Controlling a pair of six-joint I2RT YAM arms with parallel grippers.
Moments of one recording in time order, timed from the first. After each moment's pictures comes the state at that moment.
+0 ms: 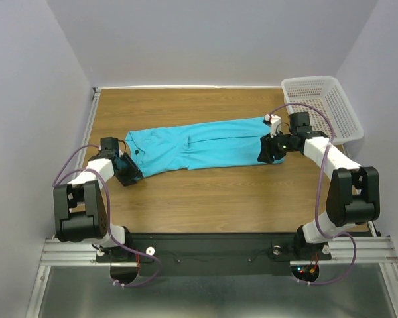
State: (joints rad) left arm 0.11 1.42 0.71 -0.44 0.17 -0.57; right arm 0.06 1.55 1.04 -0.50 -0.61 -0.38
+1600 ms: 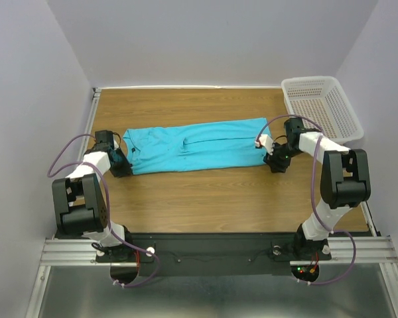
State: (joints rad) left arm 0.16 1.49 0.82 -0.45 0.11 -0.40; right arm 0.03 1.74 1.08 -0.69 -0.42 -1.14
